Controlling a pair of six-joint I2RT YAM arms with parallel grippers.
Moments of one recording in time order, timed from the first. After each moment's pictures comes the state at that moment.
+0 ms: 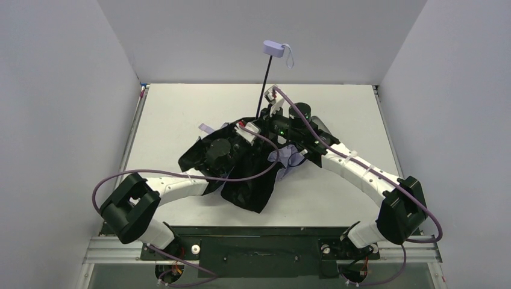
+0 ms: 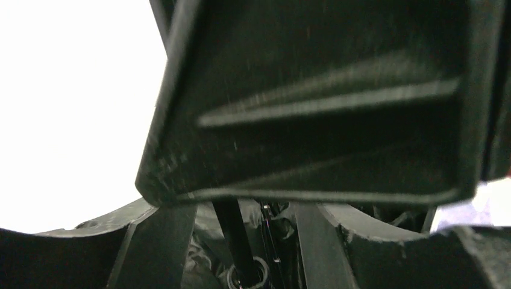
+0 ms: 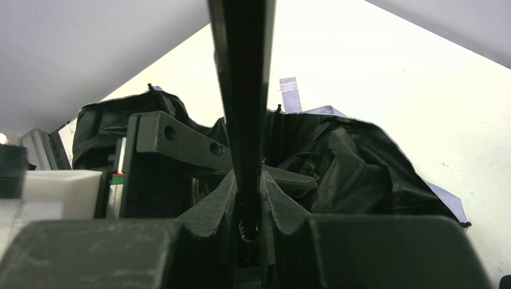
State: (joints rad) left arm -0.78 1.48 0.70 0.83 -0.10 0.14; right arm 0.66 1.44 1.15 0.10 -0.30 0.18
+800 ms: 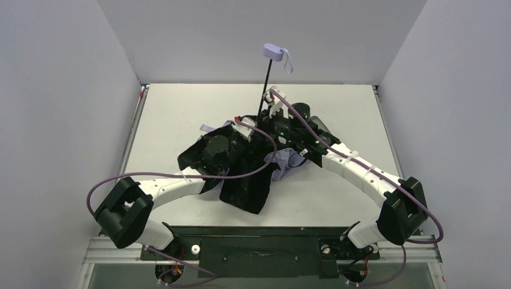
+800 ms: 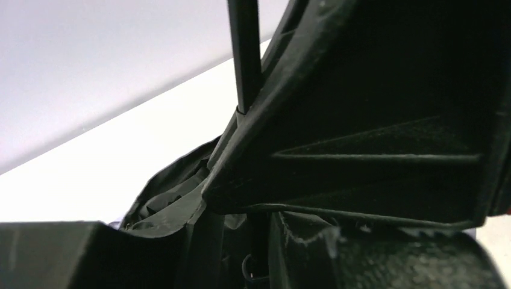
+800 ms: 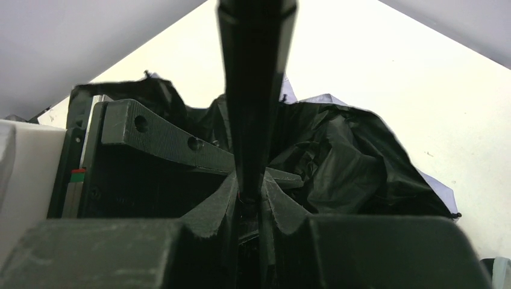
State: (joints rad) left arm -0.77 1.43 0.74 0.71 -0.10 0.11; right arm 0.67 1.44 1.16 0.03 -0.28 0.12
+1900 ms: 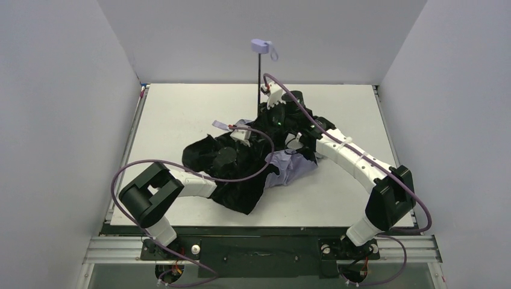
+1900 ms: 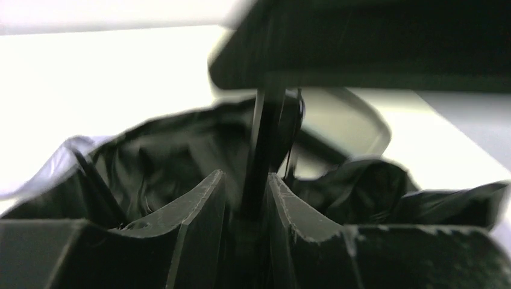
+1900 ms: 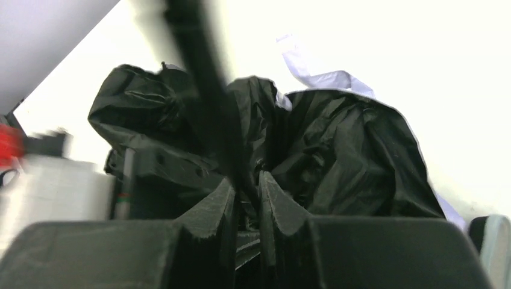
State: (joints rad) left arm -0.80 1.67 0.64 1.06 -0.23 -0.29; right arm 0.61 1.57 1.34 -0.22 -0.27 0.14
